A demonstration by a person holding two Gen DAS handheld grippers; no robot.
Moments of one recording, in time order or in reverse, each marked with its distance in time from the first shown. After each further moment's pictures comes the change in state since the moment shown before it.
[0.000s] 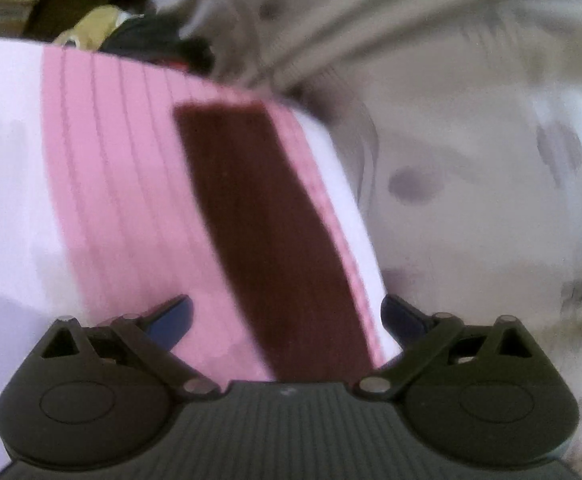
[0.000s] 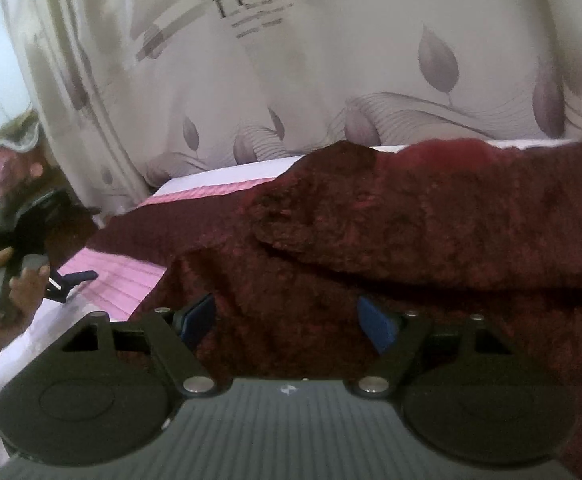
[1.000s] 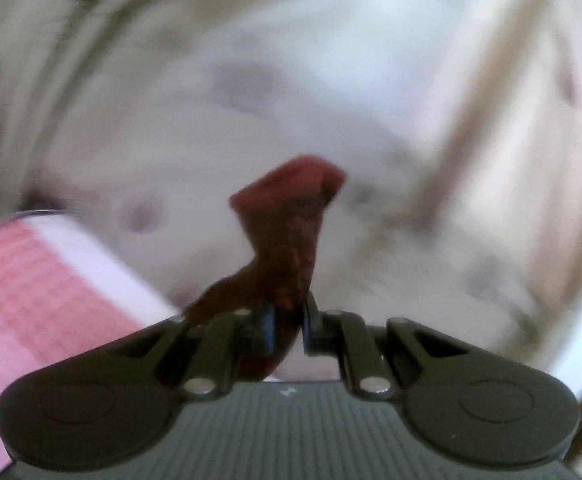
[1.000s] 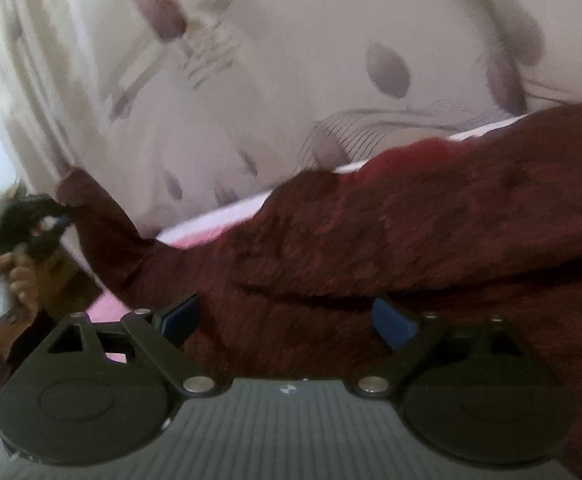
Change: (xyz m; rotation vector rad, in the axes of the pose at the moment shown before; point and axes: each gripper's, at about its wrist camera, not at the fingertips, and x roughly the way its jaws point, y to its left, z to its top) left arm -0.053 -0.195 -0.112 0.657 -0.079 -0.400; right arm -0.015 -0.028 -0.001 0.191 -0.126 0.005
